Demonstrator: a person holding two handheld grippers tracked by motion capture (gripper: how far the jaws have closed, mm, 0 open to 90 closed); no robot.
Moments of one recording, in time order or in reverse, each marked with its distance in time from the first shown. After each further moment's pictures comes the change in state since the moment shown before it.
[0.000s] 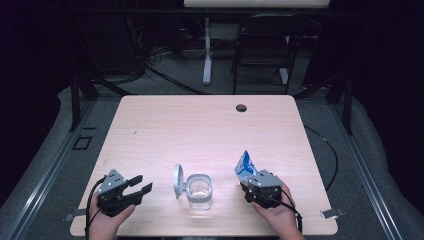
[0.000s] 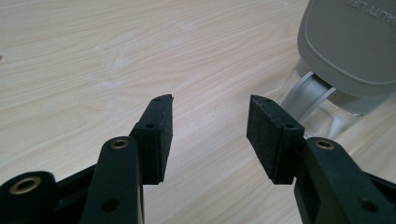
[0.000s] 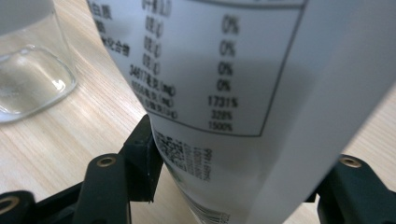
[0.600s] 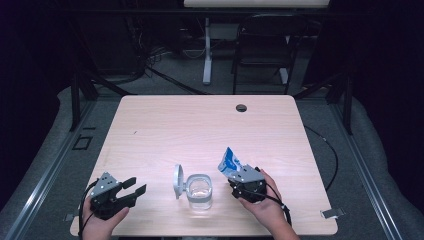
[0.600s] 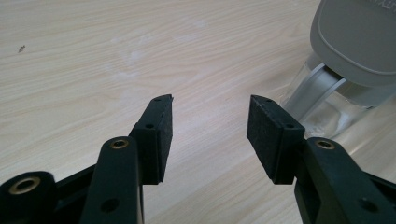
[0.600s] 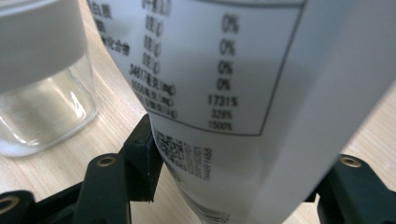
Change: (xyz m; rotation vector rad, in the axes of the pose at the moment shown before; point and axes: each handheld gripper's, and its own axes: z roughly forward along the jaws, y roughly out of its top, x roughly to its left) left arm 0.006 -0.008 -0.012 -0.005 0.029 -0.028; right arm 0.019 0.030 0.018 0.004 0.023 -0.089
